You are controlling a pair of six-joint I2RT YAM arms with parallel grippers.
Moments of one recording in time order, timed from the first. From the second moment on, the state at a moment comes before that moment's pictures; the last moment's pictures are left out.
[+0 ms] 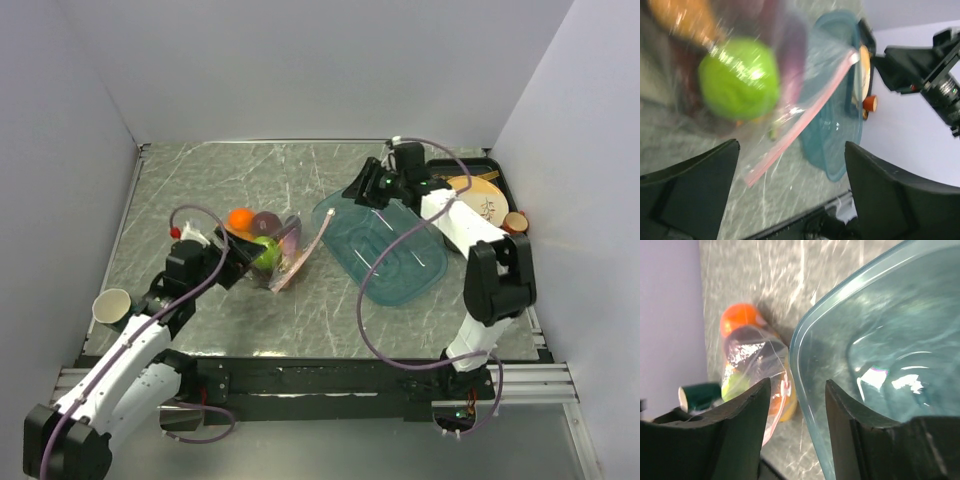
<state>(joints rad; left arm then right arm) -0.35 0.77 0.47 -0.12 0.16 -1.13 0.28 1.75 1.34 -0.25 -0.45 0.67</state>
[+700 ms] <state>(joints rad) -0.35 1.12 1.05 -0.33 0.05 -0.74 -0.05 1.45 1.02 -0.31 -0.23 0.57</state>
